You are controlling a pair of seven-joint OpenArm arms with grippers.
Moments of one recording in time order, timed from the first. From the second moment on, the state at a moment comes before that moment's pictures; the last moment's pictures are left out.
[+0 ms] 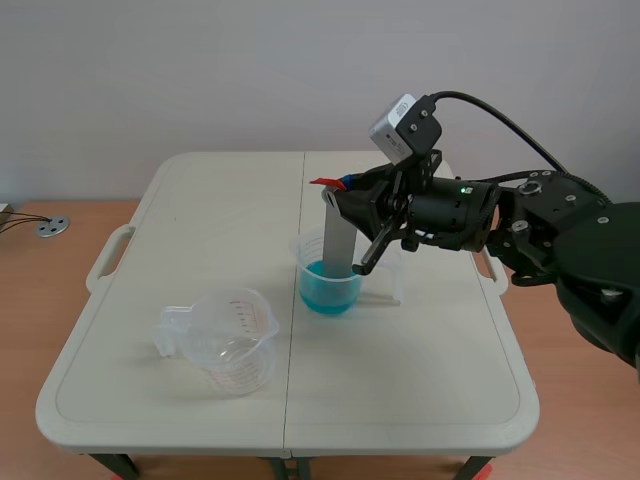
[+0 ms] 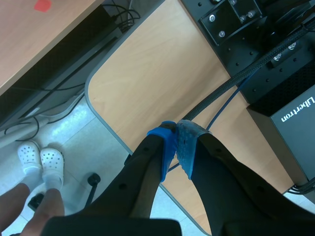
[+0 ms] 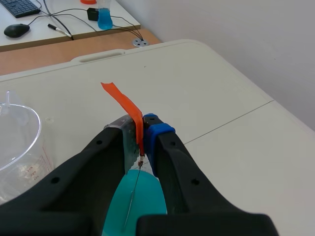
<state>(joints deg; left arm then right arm) 71.6 -41.8 0.0 97.8 -8.1 -14.1 -2.0 19.7 17.0 -23.9 59.5 -3.3 41.6 22.8</state>
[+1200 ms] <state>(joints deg) 71.6 -41.8 0.0 97.8 -8.1 -14.1 -2.0 20.0 17.0 -23.9 59.5 -3.6 41.6 22.8</state>
